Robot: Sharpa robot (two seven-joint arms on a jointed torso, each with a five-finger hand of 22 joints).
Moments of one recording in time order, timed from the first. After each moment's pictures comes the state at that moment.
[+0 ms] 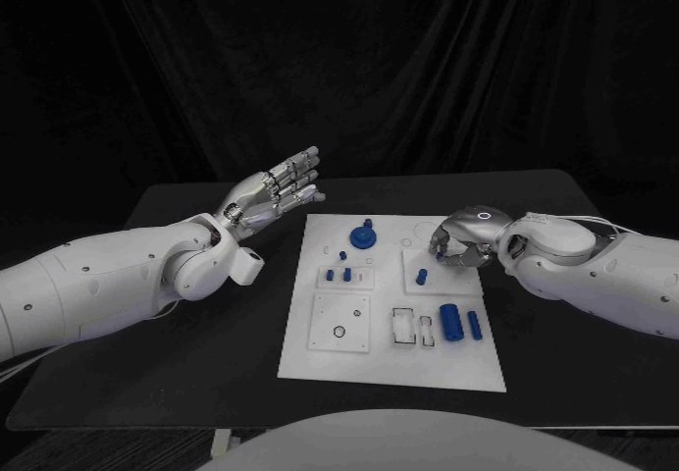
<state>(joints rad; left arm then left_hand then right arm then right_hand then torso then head) 1.20 -0.81 -0.21 1.37 -0.28 0.03 0.68 1.49 0.19 -0.24 0.28 0.46 0.10 -0.02 0.02 0.02 0.01 0.10 0.11 0.02 0.01 0.20 0.01 0.01 0.08 0.17 0.29 0.07 0.48 1.18 -0.83 -0.21 1.34 -1.74 -0.25 0.04 1.50 -0.14 0.20 0.23 0.34 0.93 0.05 0.21 0.23 1.05 0.07 0.23 0.25 1.47 -0.01 1.47 1.31 0.04 1.47 0.09 1.36 1.31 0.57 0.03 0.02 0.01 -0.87</state>
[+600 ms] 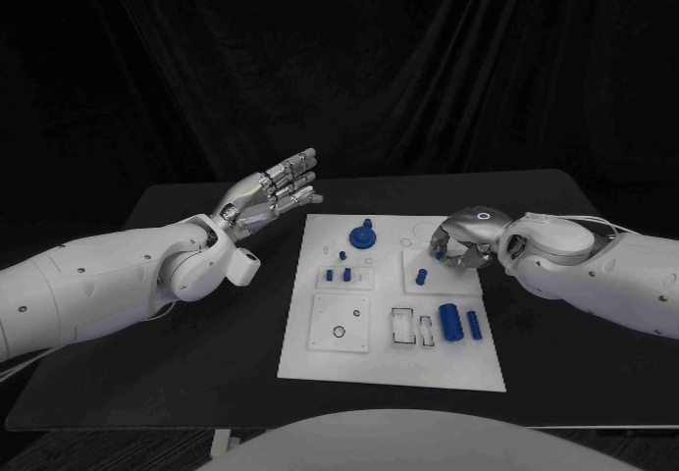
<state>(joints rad) 1.19 -0.82 -0.21 1.37 -0.28 0.04 0.68 1.52 0.19 -0.23 0.27 0.49 0.11 -0.01 0.02 0.02 0.01 0.11 0.12 0.02 0.03 0.20 0.01 0.01 0.08 0.19 0.30 0.08 0.51 1.17 -0.83 -0.21 1.33 -1.74 -0.25 0.04 1.50 -0.15 0.28 0.17 0.49 0.98 0.07 0.25 0.30 1.07 0.05 0.28 0.27 1.47 -0.03 1.46 1.31 0.04 1.47 0.08 1.36 1.31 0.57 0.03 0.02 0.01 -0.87</state>
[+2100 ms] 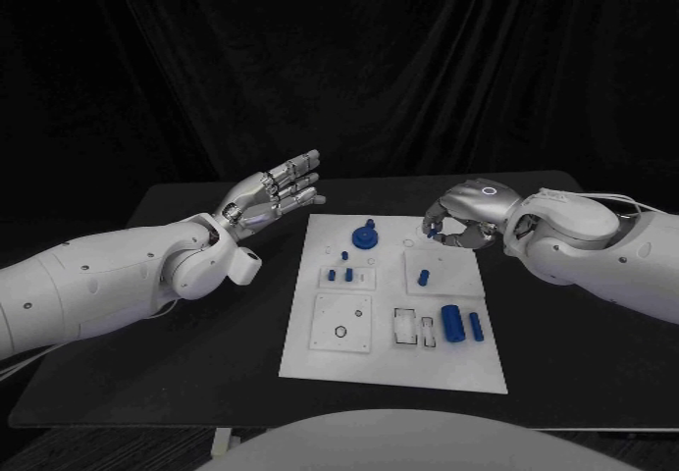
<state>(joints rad) 1.19 -0.82 -0.21 1.36 -0.28 0.06 0.68 1.56 0.20 -0.21 0.26 0.51 0.14 0.01 0.02 0.02 0.01 0.11 0.13 0.02 0.04 0.20 0.03 0.01 0.08 0.19 0.29 0.08 0.47 1.28 -0.89 -0.21 1.52 -1.73 -0.30 0.05 1.48 -0.15 0.30 0.15 0.46 0.99 0.08 0.26 0.36 1.09 0.04 0.31 0.29 1.47 -0.03 1.46 1.31 0.04 1.47 0.07 1.36 1.31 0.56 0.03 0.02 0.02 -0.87</state>
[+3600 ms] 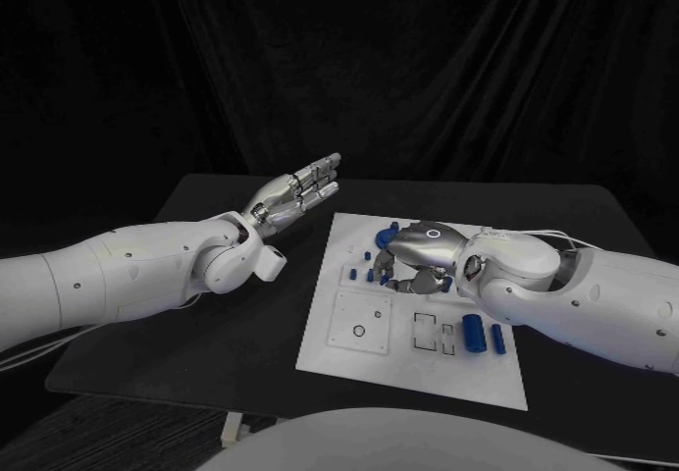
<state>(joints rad) 1.16 -0.82 -0.21 1.36 -0.28 -0.03 0.68 1.33 0.21 -0.27 0.29 0.38 0.11 -0.01 0.02 0.02 0.00 0.02 0.07 0.01 0.00 0.06 0.00 0.00 0.16 0.00 0.18 0.00 0.00 1.20 -0.69 -0.21 1.56 -1.73 -0.22 0.06 1.48 -0.15 0.32 0.13 0.44 0.97 0.10 0.26 0.37 1.09 0.05 0.31 0.30 1.47 -0.03 1.46 1.31 0.04 1.47 0.07 1.35 1.31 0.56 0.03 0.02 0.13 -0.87</state>
